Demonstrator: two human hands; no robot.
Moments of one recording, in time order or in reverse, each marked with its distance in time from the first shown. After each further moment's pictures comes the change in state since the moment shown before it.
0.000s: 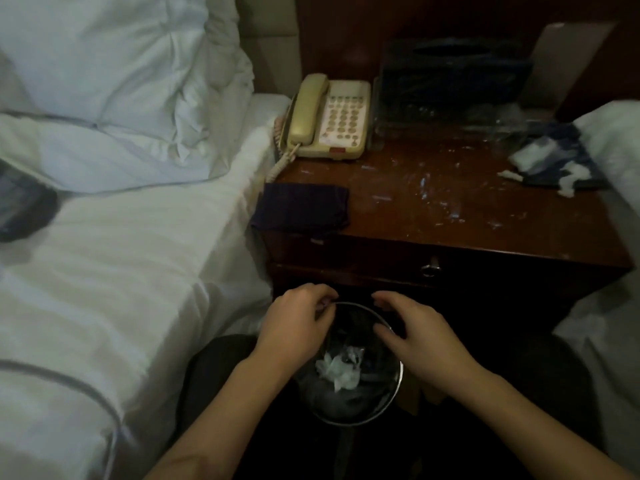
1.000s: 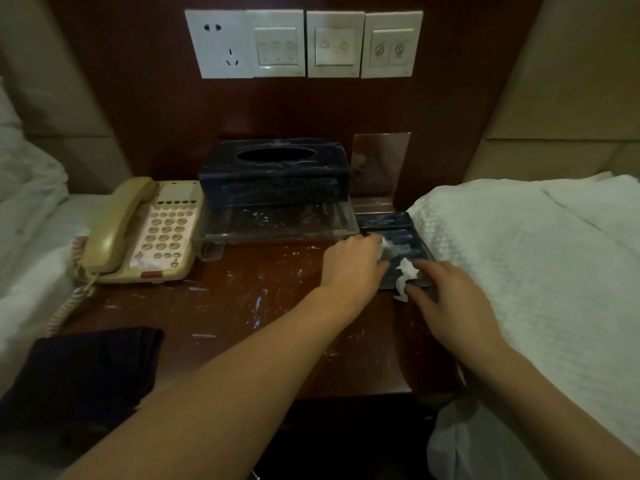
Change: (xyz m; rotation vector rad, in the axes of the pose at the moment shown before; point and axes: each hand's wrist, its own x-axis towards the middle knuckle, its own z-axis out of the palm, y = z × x) left_hand 0.265 0.314 0.058 0.195 0.057 0.417; right_hand 0.060 0.183 -0.243 -0.216 0.599 0.324
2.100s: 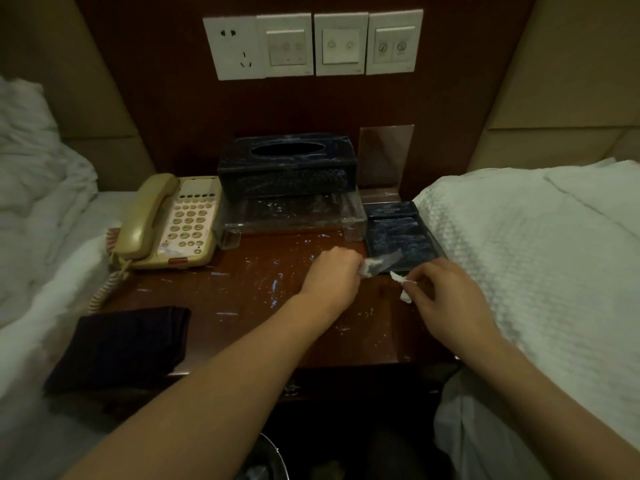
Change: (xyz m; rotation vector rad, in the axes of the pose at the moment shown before) left_hand -0.047 -0.033 -0.001 -0.054 -0.135 -0.008; right_hand -0.026 -0.008 0.005 0.035 0.029 -0.096
